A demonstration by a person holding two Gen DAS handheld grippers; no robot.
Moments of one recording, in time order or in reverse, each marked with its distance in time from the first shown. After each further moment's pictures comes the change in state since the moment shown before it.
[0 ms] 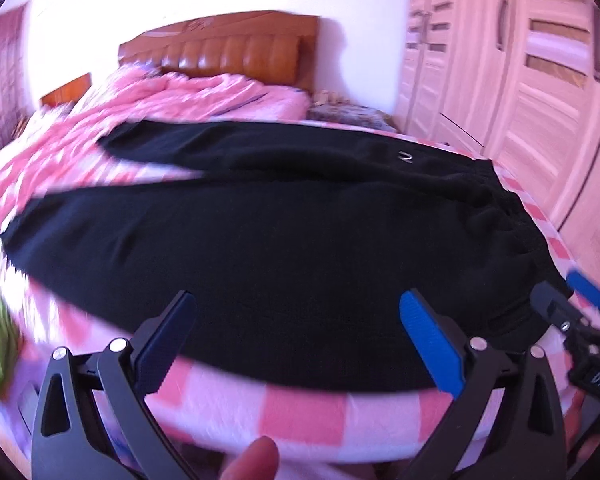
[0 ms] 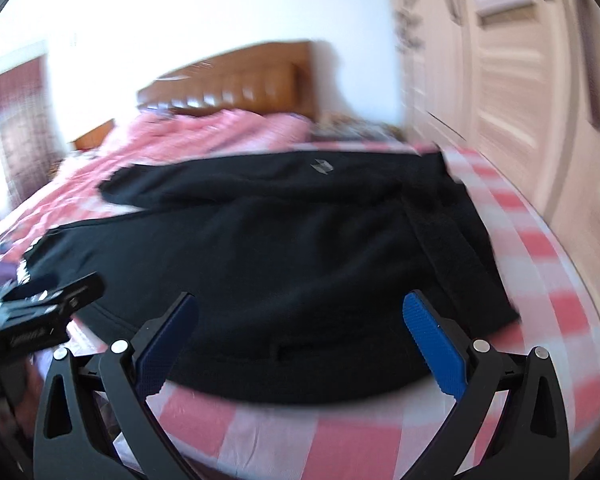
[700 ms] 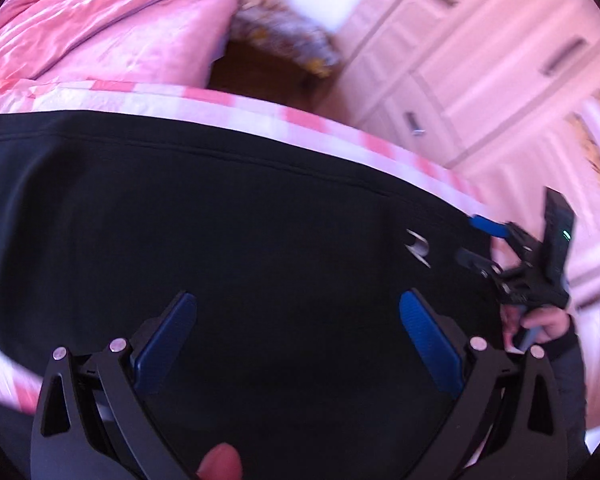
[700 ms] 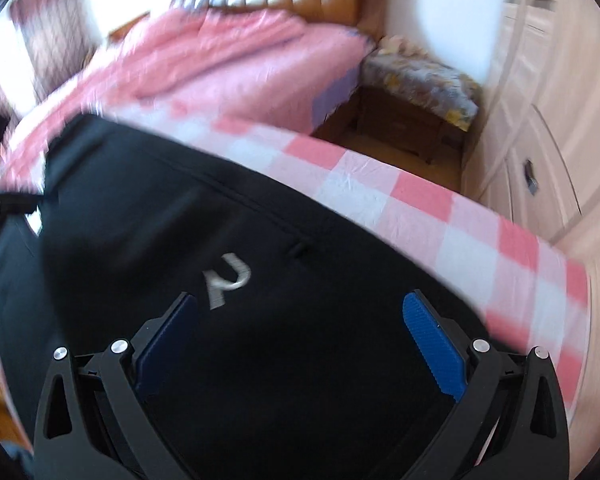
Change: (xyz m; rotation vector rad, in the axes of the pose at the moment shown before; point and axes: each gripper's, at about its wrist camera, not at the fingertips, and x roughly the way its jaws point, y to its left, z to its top) left arm 0.309 0.053 0.246 -0.117 0.477 -0.408; right arm 0.320 -0.121 0.200 -0.272 0.468 0.111
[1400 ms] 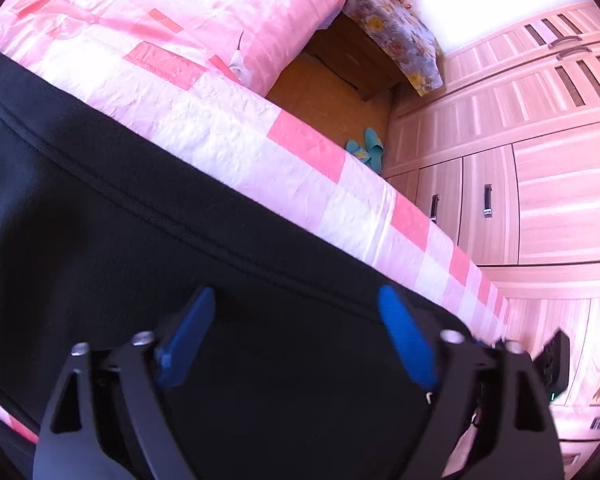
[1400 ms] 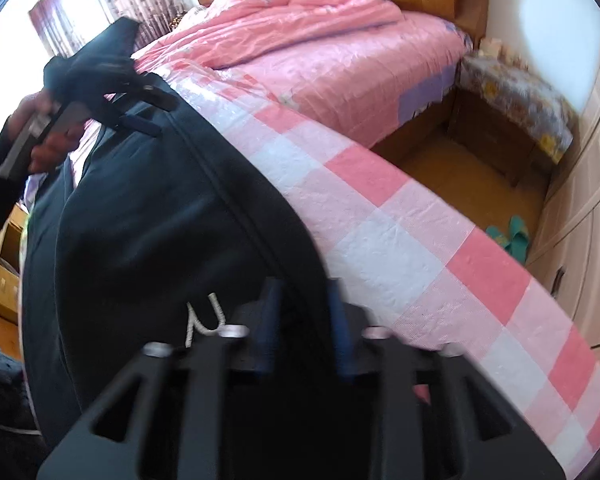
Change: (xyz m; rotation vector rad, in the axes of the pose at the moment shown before) left arm 0.049 0.074 0.102 -0.421 0.110 0.057; right arm 0.008 -0.014 0.019 -0.173 -0.041 0.207
